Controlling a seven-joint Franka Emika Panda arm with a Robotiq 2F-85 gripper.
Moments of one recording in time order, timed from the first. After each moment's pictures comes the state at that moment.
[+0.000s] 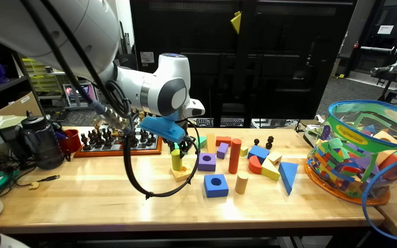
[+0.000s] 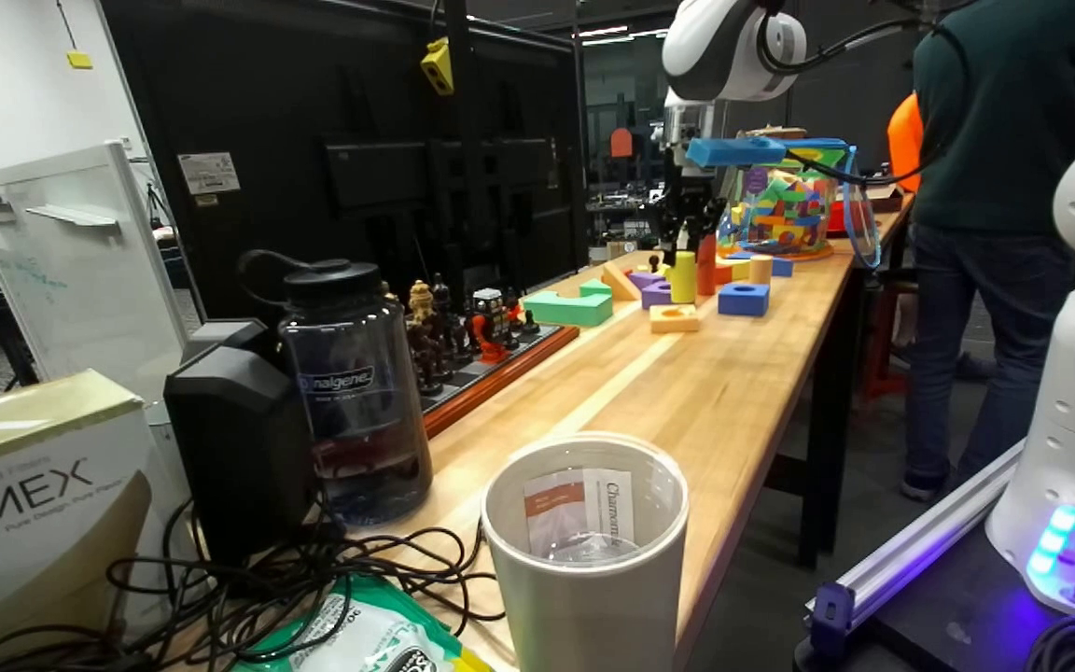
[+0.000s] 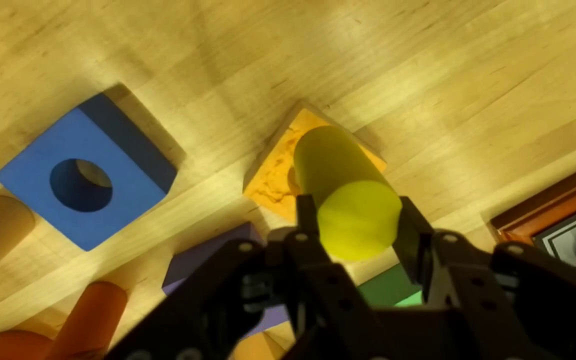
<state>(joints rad) 0.00 -0.23 0.04 -2.44 0.06 2.33 0.12</state>
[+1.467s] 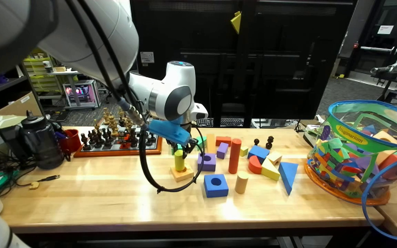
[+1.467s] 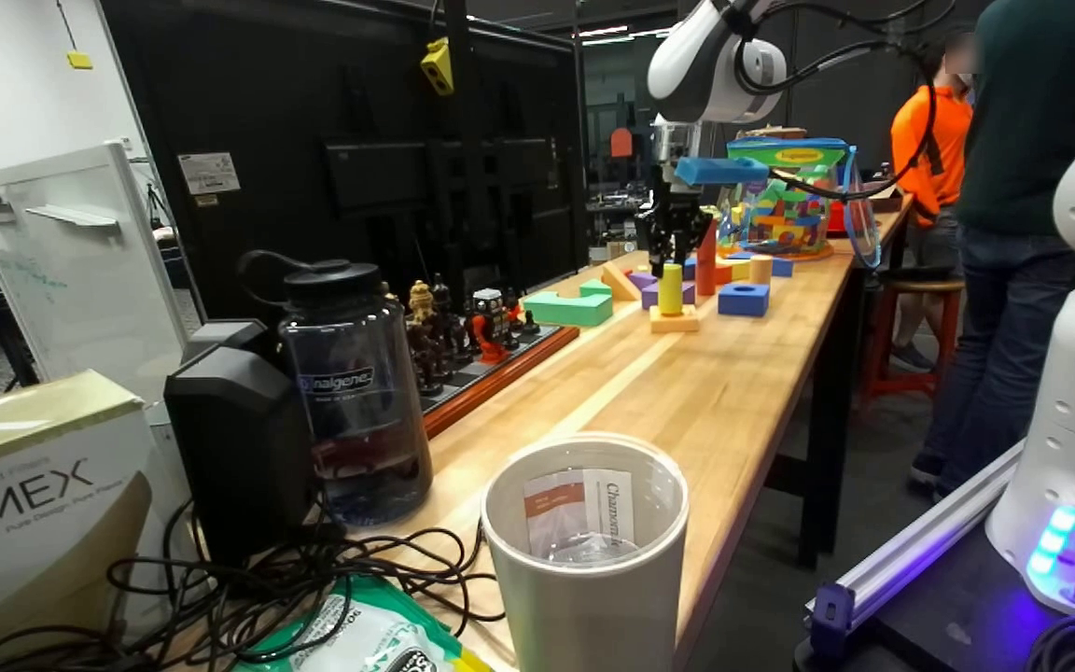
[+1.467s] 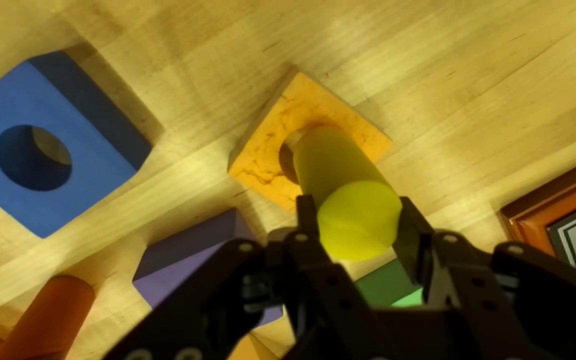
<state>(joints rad) 0.00 -0.12 0.03 -2.39 0.10 2.39 0.07</state>
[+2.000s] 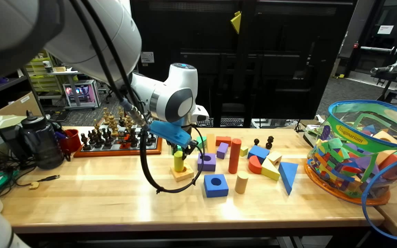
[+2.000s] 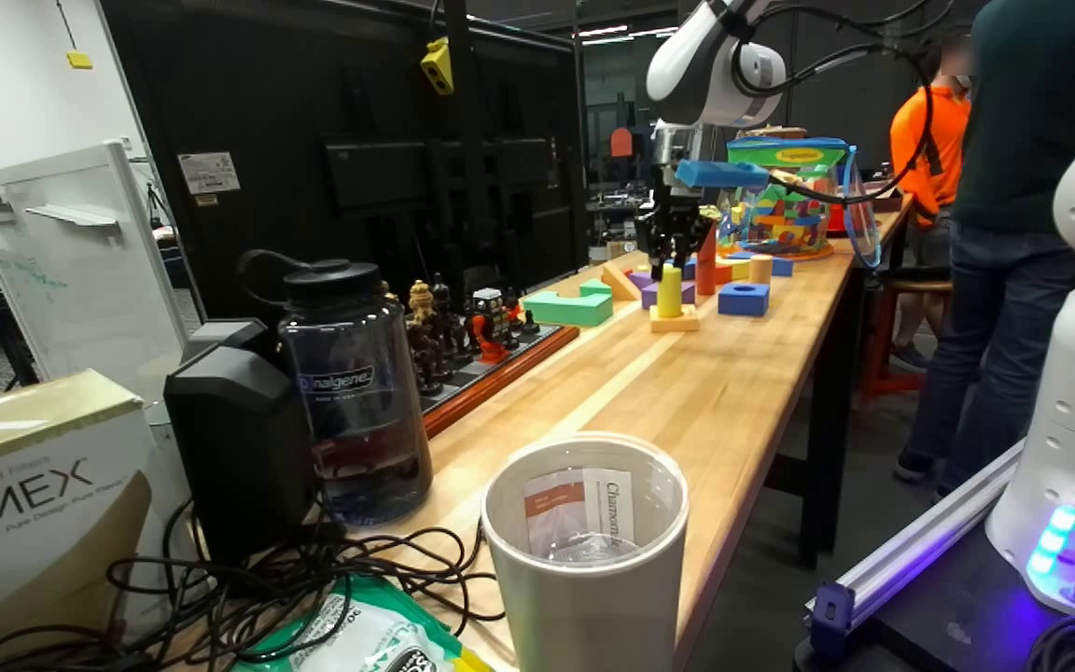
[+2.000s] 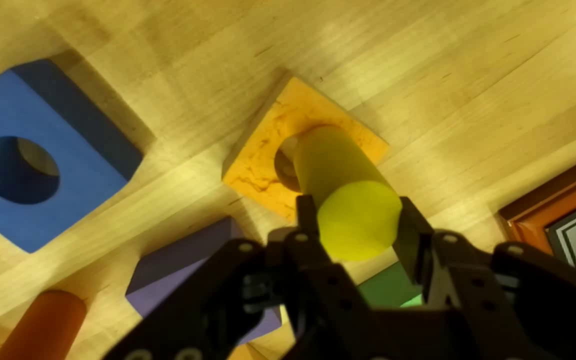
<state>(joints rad) 0.00 -0.11 0.02 -2.39 0.14 2.39 0.04</state>
